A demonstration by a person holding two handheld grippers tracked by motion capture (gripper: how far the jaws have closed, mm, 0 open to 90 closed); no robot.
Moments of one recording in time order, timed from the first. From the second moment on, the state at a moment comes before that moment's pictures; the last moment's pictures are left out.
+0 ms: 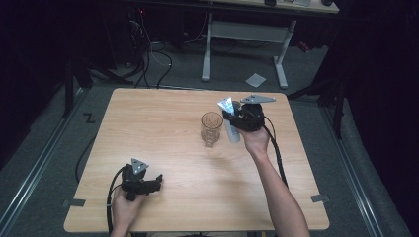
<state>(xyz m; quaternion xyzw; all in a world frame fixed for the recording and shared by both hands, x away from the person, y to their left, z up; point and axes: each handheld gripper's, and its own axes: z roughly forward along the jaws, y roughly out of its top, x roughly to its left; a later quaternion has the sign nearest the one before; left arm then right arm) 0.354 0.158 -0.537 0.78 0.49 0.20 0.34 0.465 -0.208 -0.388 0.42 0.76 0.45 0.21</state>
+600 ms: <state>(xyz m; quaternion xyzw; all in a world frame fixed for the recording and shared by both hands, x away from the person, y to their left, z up) 0.354 0.158 -0.537 0.78 0.49 0.20 0.34 0.482 -0.190 -0.366 0.42 0.75 0.46 0.22</state>
